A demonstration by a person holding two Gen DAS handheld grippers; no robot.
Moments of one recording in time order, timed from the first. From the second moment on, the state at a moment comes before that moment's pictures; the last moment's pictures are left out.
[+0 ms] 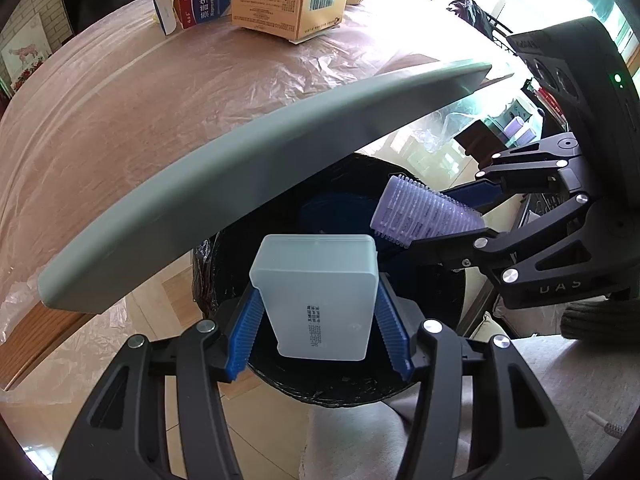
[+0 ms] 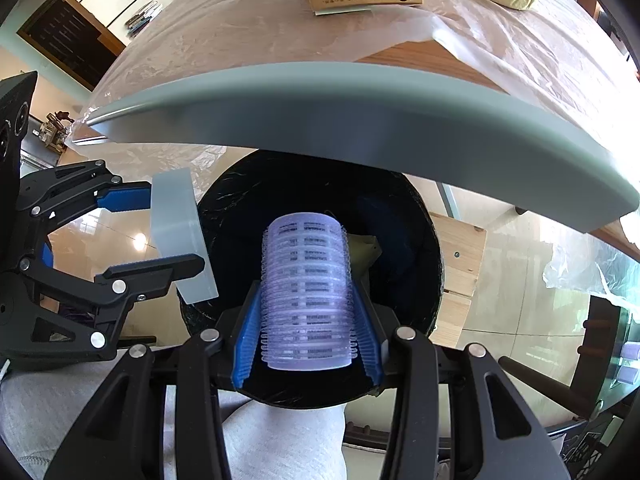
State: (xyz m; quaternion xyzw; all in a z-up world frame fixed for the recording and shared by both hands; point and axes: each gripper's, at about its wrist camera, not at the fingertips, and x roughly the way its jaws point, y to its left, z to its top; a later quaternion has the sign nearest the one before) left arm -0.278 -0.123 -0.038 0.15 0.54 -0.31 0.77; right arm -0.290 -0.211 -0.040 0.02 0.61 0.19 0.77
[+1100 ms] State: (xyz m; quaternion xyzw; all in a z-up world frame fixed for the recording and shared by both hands) left arm -0.275 -0.136 -0.048 0.17 0.54 -0.29 0.77; right arm -0.284 -0.210 -0.043 0.02 0.61 0.17 0.77
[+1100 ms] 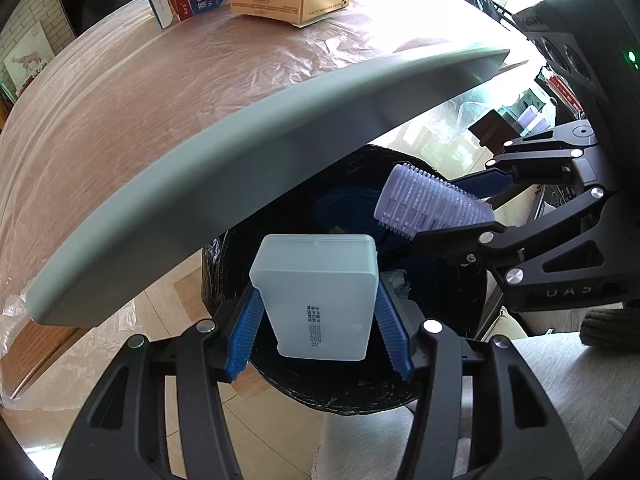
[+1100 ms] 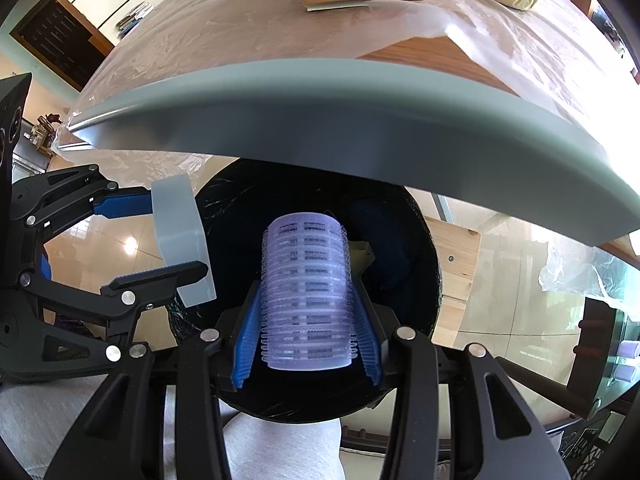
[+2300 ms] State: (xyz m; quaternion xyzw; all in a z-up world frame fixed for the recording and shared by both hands) left arm -0.274 -0.117 0.044 0.09 0.45 -0.34 0.82; right arm -0.288 -0.288 0.064 0.06 0.48 0.09 0.87
